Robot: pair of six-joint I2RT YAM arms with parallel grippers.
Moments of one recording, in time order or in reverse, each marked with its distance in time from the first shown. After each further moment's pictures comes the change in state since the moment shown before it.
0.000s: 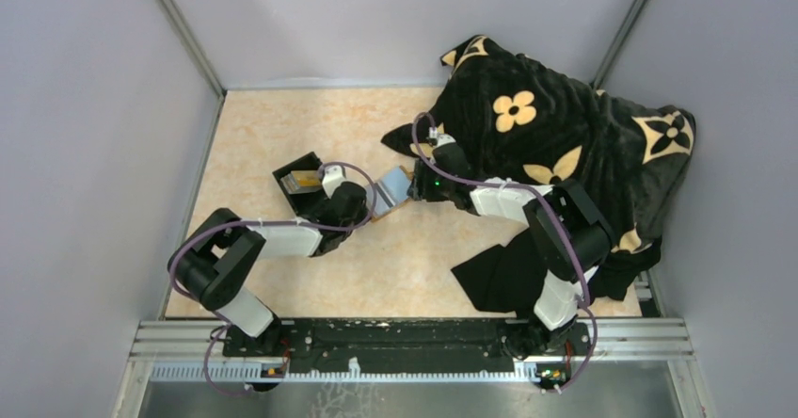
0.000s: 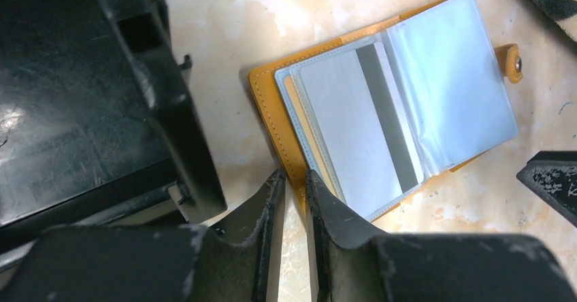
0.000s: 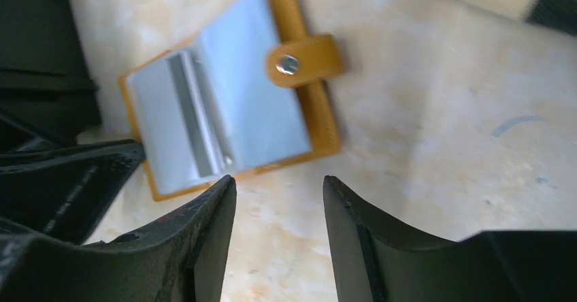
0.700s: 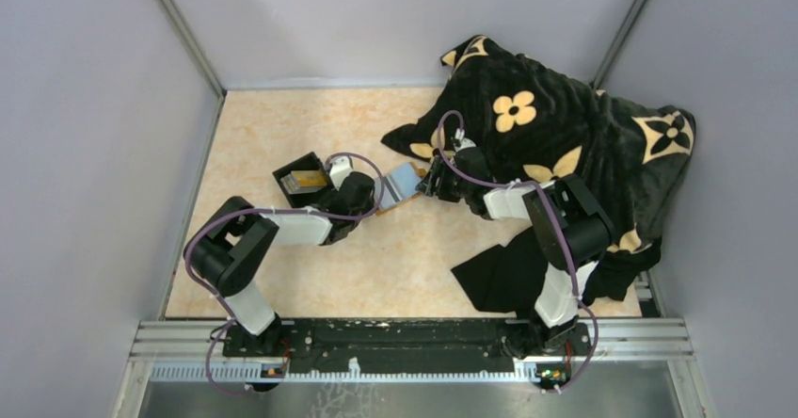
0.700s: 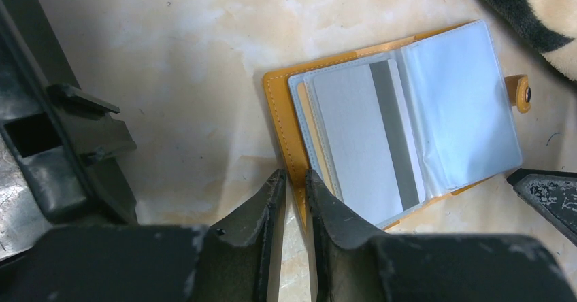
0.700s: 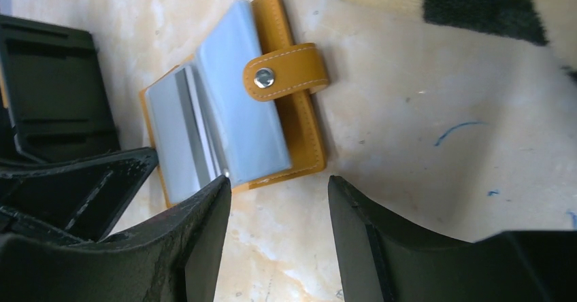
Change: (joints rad) left arm 0.003 0.121 0.116 -0.023 -0.011 0.002; right arm -0.159 0.044 -0.163 0.296 -0.171 0.169
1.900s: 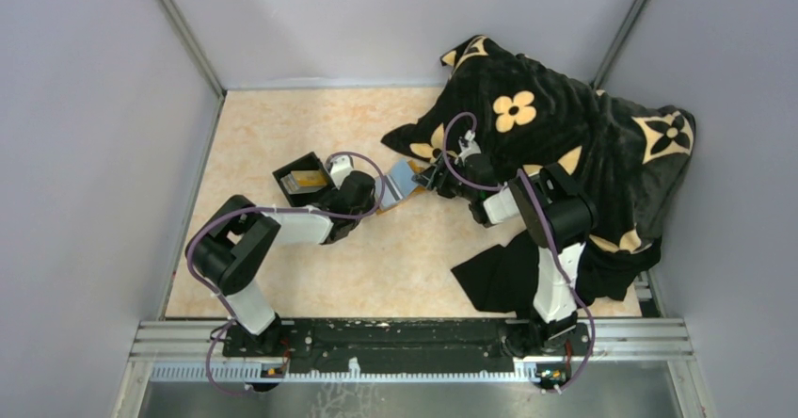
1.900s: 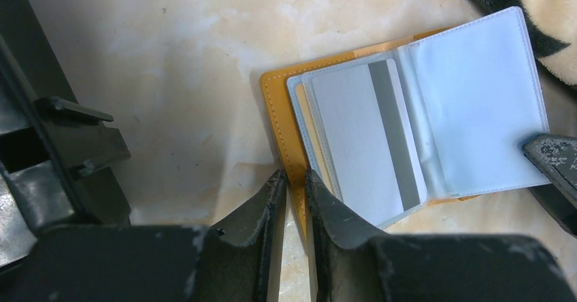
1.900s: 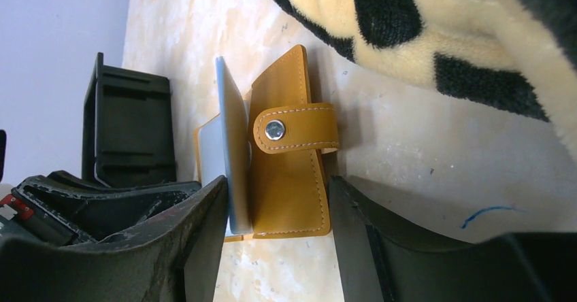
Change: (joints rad) left arm 0.002 0.015 0.010 0.012 0.001 0.002; right arm -0.043 0.163 -0.064 0.437 -0.108 0.158
